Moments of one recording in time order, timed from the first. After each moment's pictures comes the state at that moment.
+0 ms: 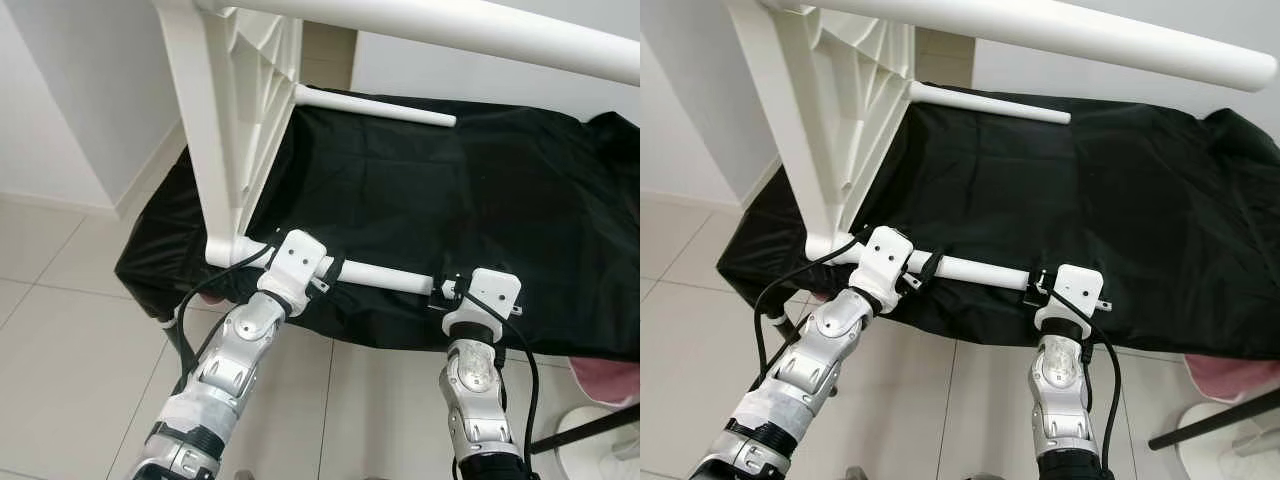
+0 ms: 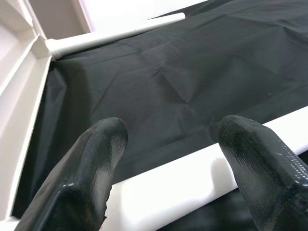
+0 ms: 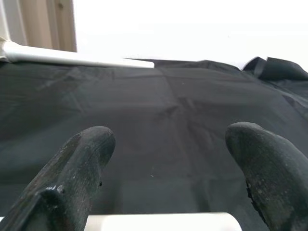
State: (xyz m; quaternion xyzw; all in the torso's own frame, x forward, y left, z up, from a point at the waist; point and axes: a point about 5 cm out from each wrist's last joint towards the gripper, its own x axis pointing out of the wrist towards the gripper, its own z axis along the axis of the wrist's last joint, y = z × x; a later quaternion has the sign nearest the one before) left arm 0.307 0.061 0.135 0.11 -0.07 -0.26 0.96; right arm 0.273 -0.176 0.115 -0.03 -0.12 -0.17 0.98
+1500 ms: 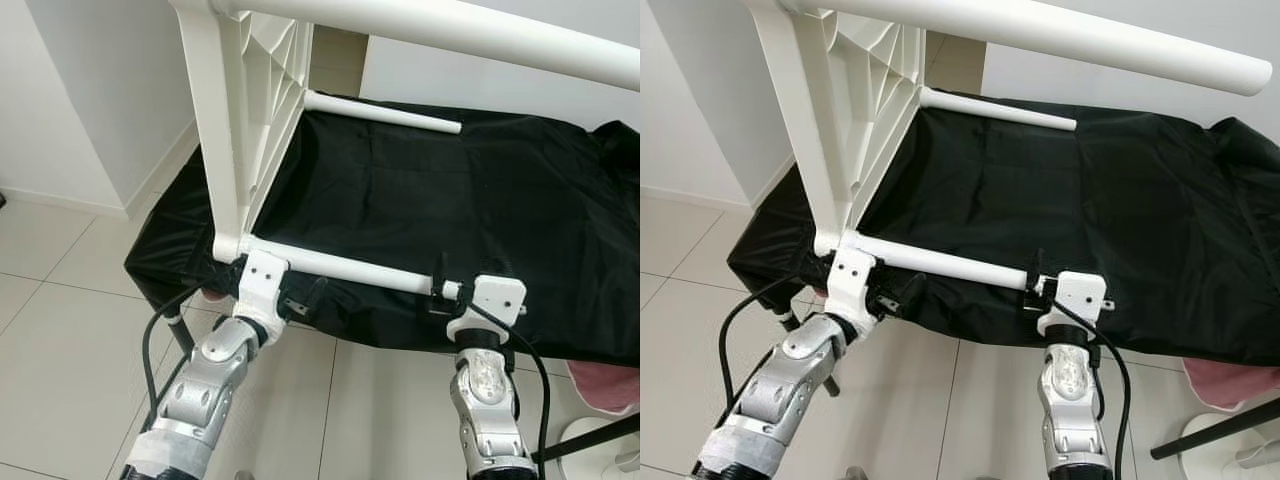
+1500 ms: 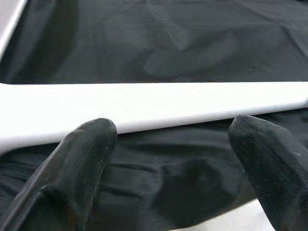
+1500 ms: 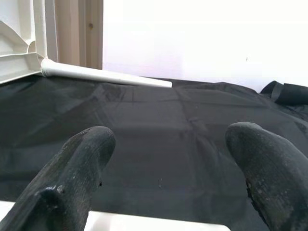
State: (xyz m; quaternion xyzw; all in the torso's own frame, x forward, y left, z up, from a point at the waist) left arm 0.281 0.082 0.119 -0.04 0.06 -0.27 0.96; right arm 0.262 -0.179 0.121 -0.05 -0.15 -0.12 0.98
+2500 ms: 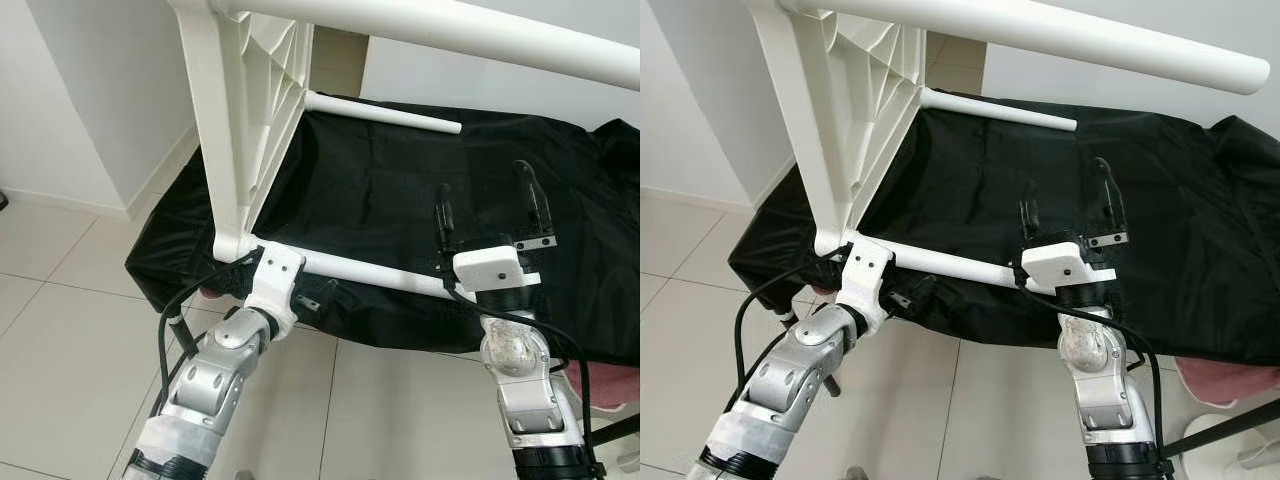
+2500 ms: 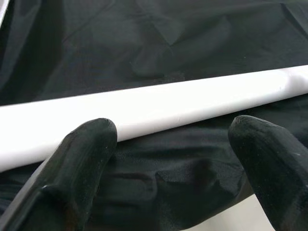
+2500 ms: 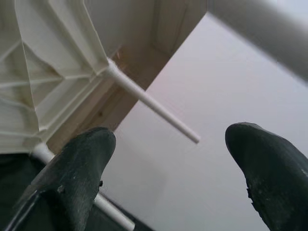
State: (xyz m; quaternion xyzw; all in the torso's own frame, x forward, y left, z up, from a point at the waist) left arm 0.287 0.072 0.128 0.02 0.07 -0.29 0.95; right arm 0.248 -0.160 0.219 -0.31 -0.39 -0.04 0.87
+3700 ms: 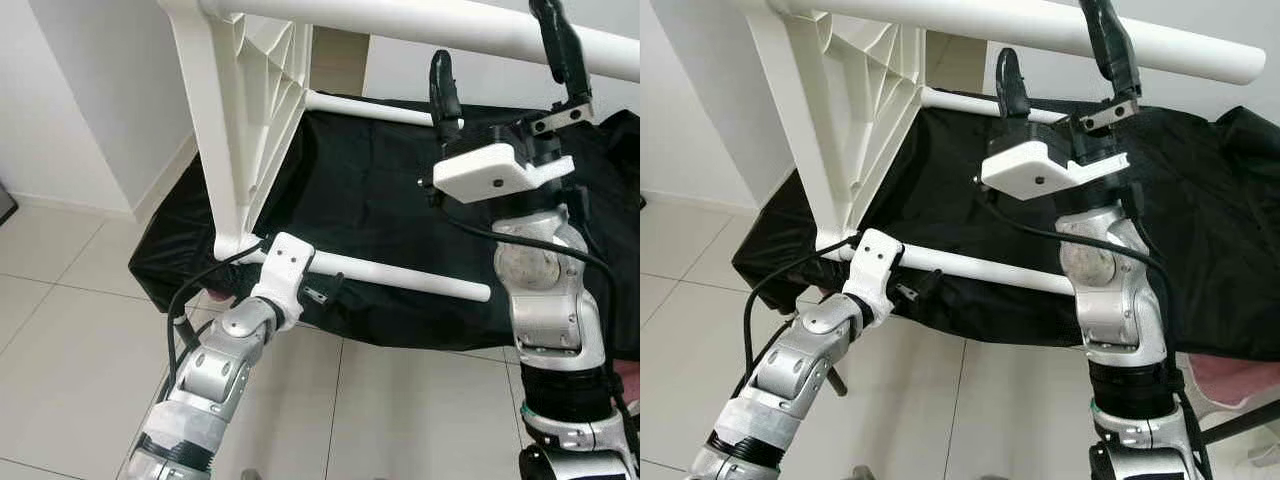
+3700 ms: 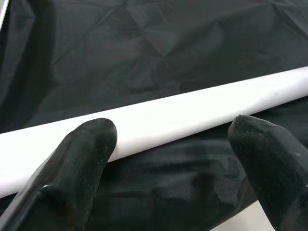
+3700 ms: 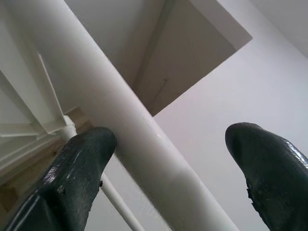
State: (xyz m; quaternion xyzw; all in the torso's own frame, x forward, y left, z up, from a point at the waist) left arm 0.294 0.064 0.134 0.03 0.07 -0.29 0.95; right arm 0.264 -0.132 0.321 -0.44 -0.50 -0.05 0.75
